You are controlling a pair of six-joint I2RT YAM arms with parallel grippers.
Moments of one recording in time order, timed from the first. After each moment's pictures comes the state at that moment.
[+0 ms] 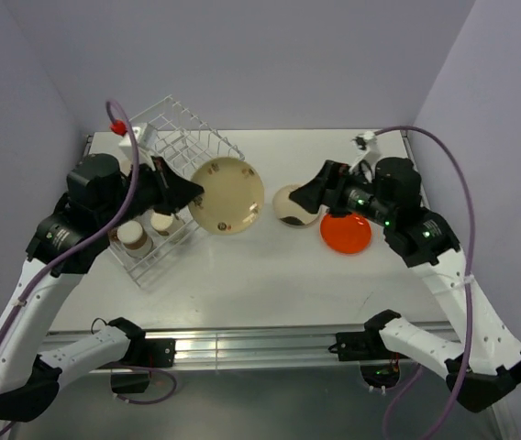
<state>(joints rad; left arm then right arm) -0.54 0.97 1.38 -0.68 0.29 -0.54 0.51 0.97 1.22 -0.58 -0.31 0.64</state>
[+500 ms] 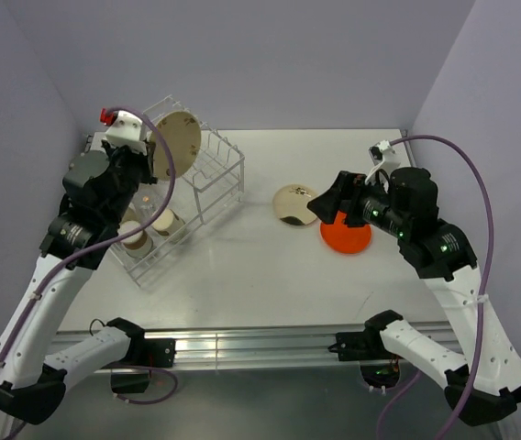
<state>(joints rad) -0.46 0.99 1.33 -0.37 -0.24 0.04 0.39 0.86 1.24 -0.76 -0.21 0.52</state>
